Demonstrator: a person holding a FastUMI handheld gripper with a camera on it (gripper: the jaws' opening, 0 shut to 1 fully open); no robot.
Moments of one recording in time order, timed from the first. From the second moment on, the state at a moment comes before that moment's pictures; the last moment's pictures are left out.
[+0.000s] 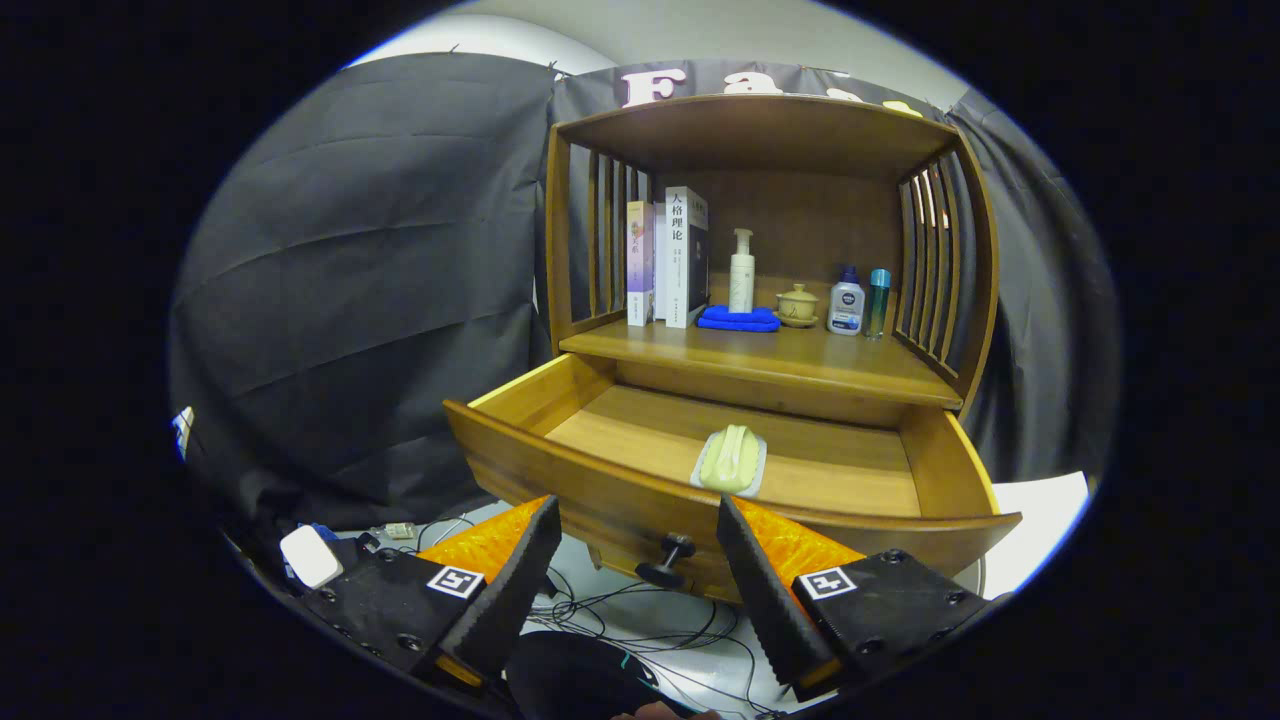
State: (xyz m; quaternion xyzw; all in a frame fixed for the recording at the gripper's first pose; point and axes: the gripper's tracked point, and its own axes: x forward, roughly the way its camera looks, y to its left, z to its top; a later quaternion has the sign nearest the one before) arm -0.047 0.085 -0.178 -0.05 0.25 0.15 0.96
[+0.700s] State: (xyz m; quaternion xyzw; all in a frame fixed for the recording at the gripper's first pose) arm 0.061 0.061 -0.183 0.06 0.38 0.11 0.91
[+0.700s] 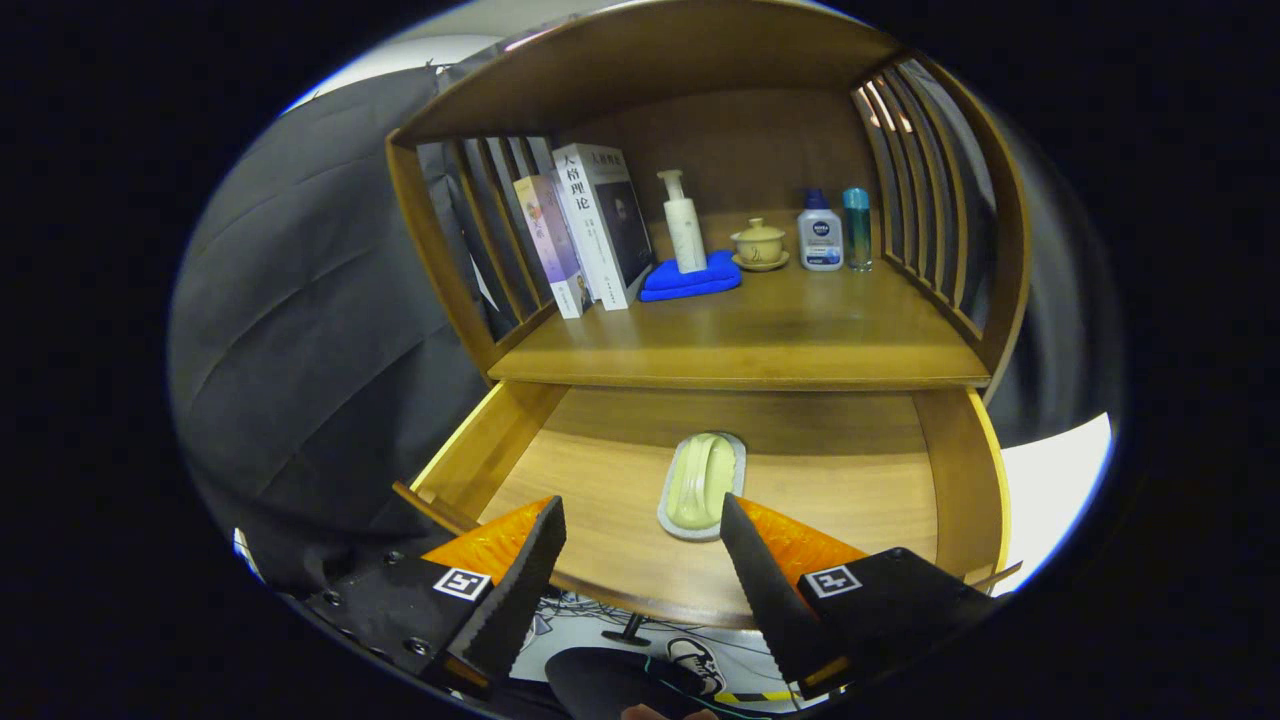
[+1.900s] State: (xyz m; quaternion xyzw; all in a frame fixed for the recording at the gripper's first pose) arm 0.135 0.055 -0.293 0.04 0.56 0.07 0.82
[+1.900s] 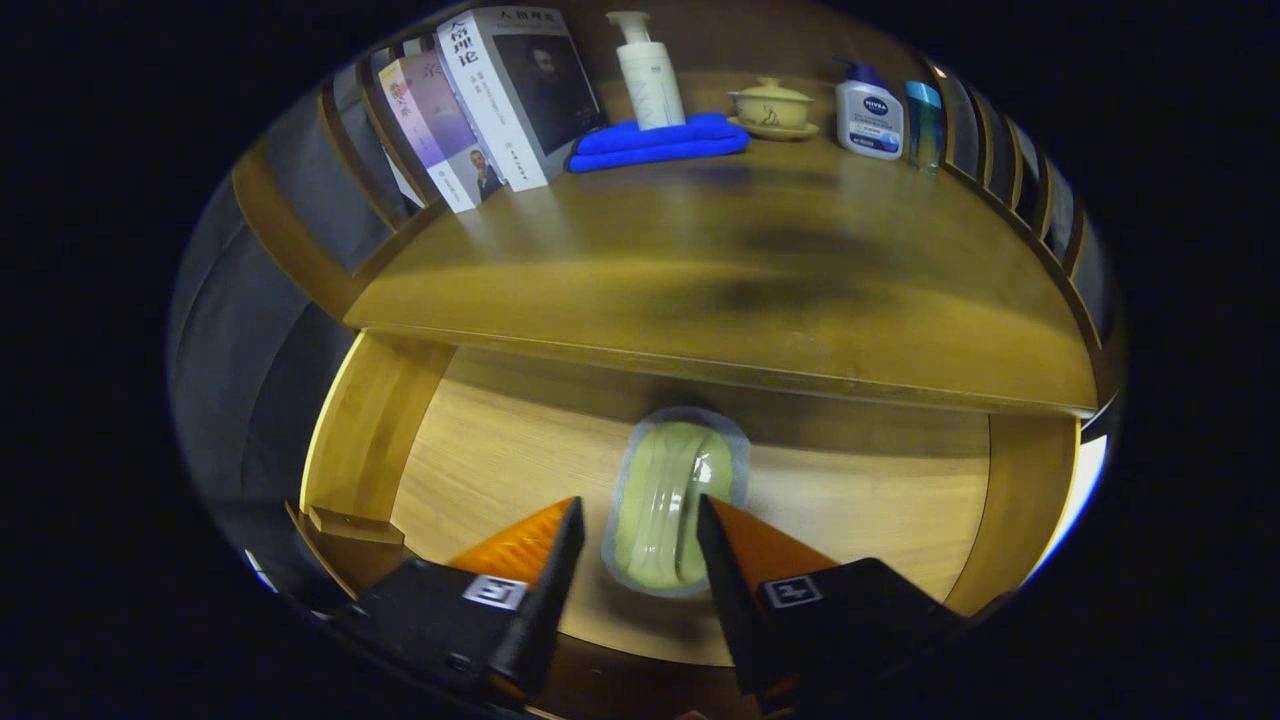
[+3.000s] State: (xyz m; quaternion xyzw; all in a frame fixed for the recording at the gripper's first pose) arm 0.101 0.086 -0.204 0.11 0.53 0.18 0.82
